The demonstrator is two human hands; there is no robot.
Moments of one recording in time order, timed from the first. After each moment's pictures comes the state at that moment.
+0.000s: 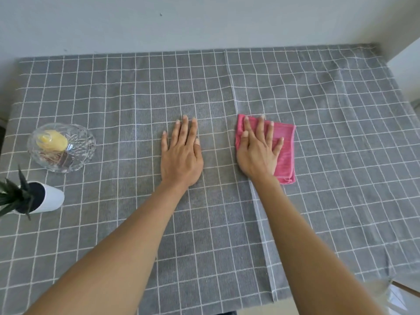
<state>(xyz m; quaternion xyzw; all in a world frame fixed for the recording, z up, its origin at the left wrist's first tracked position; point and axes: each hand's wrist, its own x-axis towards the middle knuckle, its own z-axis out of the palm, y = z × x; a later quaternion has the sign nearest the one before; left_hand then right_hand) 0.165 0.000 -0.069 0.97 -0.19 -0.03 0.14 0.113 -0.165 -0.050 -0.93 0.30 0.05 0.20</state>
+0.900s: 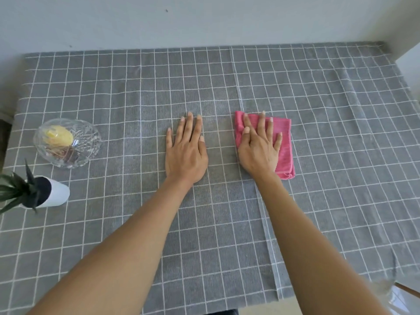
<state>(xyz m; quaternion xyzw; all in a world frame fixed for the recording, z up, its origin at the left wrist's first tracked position) 0.165 -0.001 -0.069 0.97 -0.19 -0.03 0.15 0.117 -0.163 -0.052 -0.94 0.28 0.03 0.21</state>
